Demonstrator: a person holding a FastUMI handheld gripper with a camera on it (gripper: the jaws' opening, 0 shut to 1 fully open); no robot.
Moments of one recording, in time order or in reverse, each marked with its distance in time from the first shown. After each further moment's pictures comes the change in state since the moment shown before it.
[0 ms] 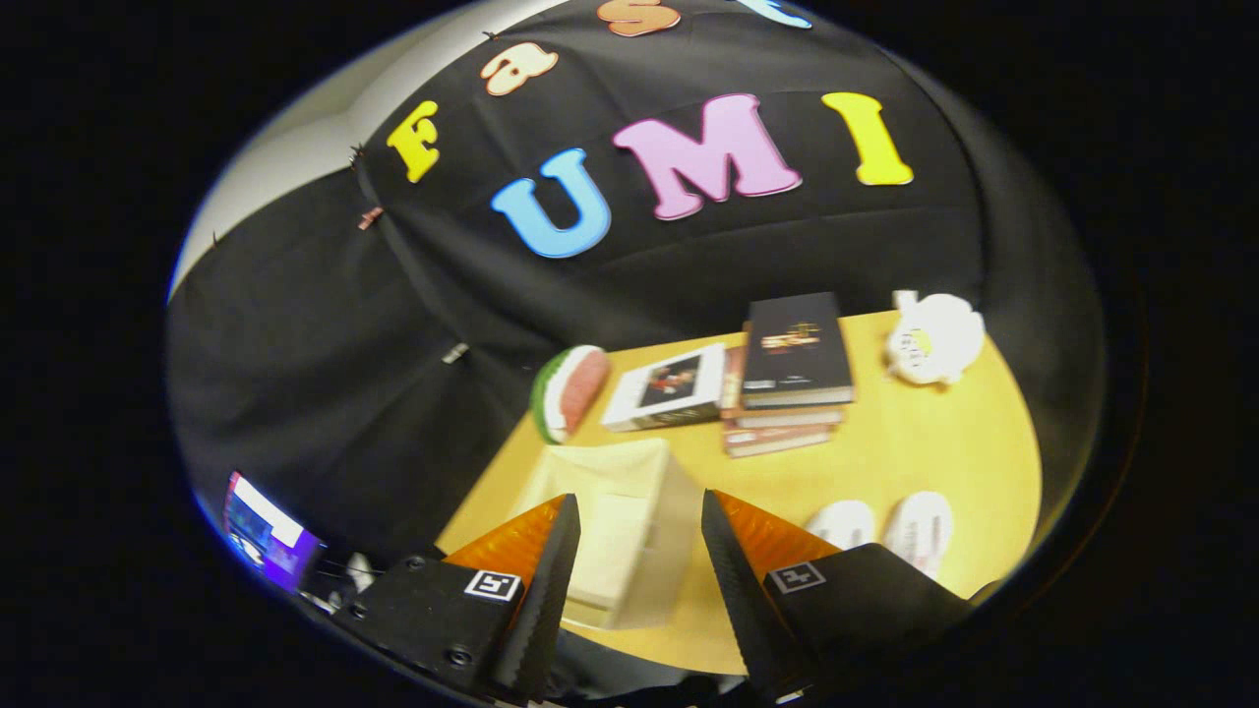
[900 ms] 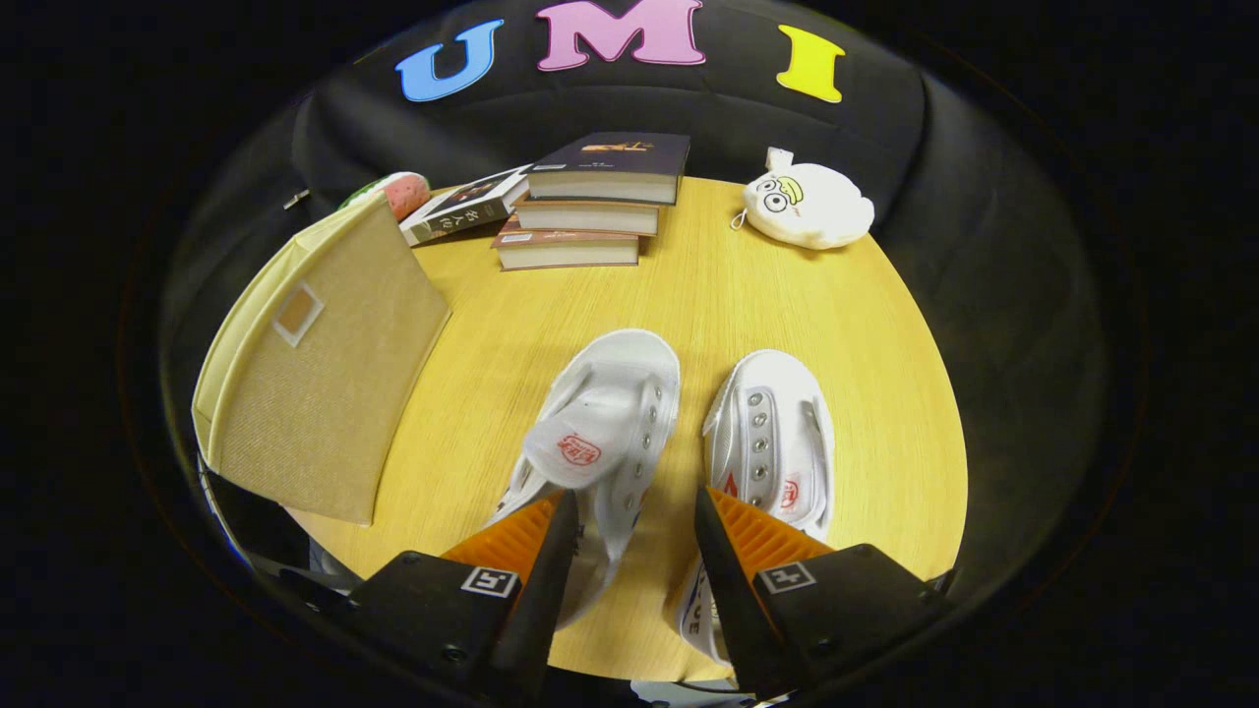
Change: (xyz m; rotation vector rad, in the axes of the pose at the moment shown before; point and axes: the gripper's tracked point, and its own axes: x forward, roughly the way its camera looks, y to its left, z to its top) arm 0.088 -0.149 -0.160 -0.128 0.283 -0.299
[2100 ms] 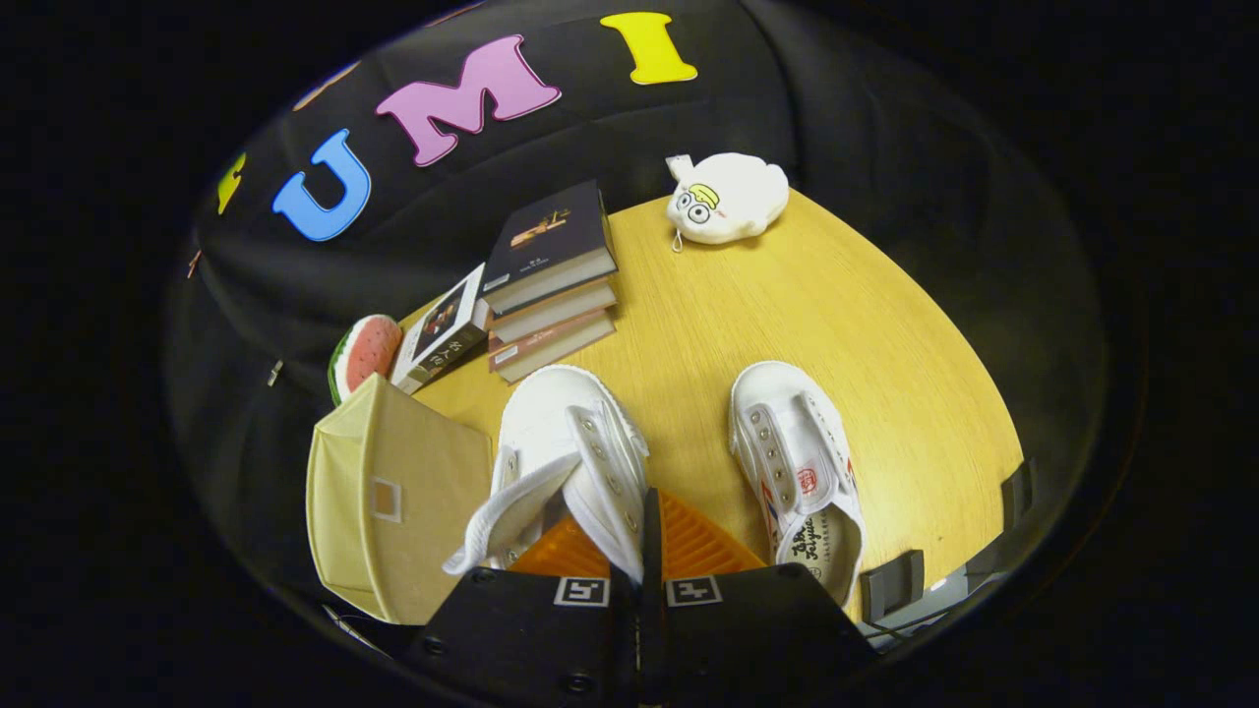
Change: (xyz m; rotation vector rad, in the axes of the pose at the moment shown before) arm -0.077 0.030 0.079 0.454 -0.068 0.044
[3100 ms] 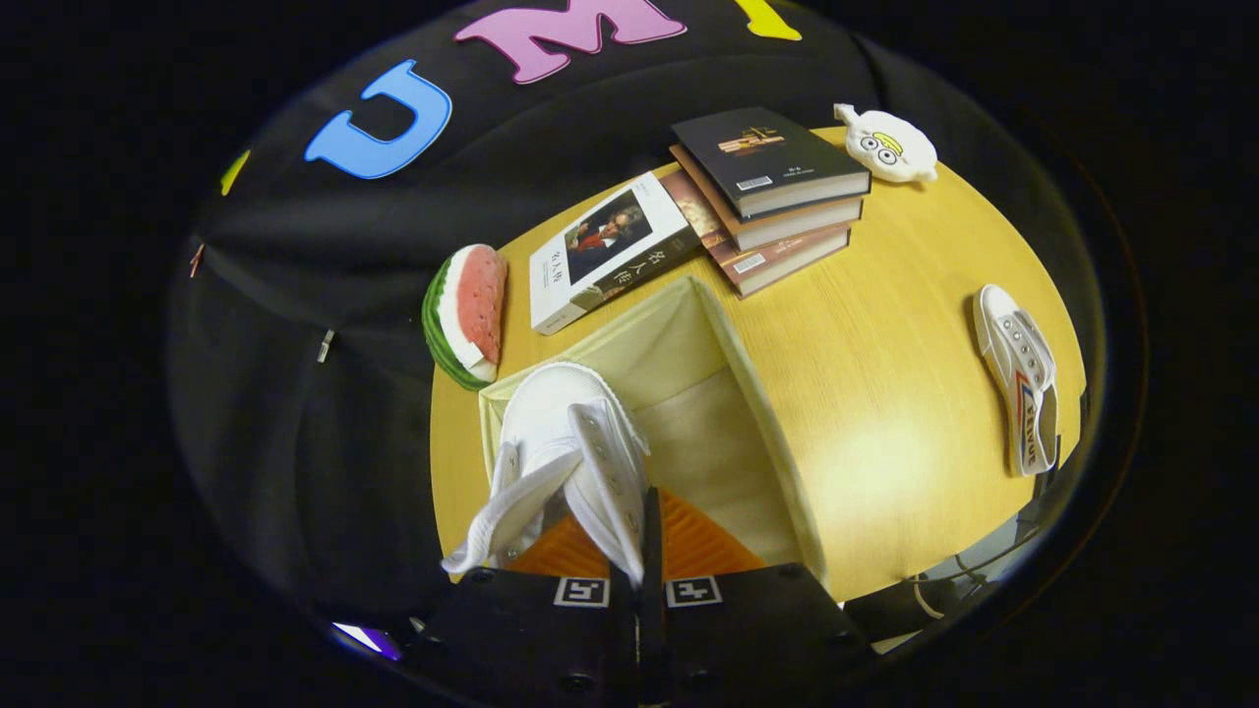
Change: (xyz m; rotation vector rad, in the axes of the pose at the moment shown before) arm 0.045 0.266 -0.076 0.086 0.255 0.073
